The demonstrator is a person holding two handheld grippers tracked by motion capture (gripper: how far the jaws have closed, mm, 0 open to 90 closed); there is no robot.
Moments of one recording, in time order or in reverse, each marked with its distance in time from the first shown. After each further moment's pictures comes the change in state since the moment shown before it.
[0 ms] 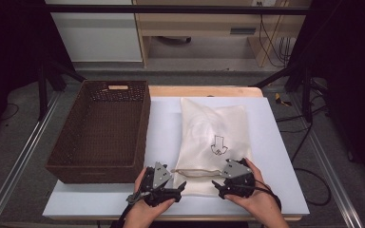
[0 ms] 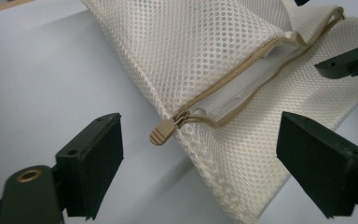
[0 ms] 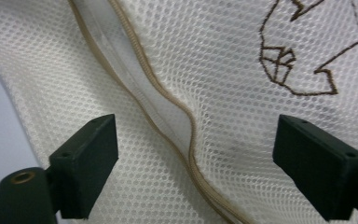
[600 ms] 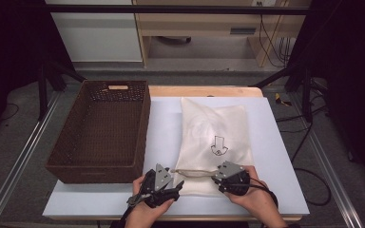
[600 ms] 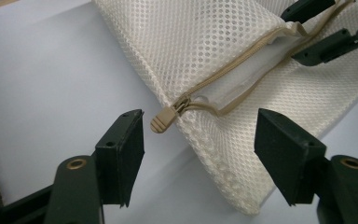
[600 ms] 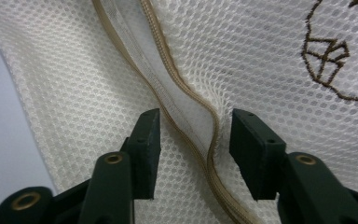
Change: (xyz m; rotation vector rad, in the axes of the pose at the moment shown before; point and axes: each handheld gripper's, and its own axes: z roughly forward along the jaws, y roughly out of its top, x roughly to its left) left arm -0.003 -0.003 -0.002 0.027 0.024 0.019; right arm 0.003 -0.001 0.015 0.055 0.064 -0.054
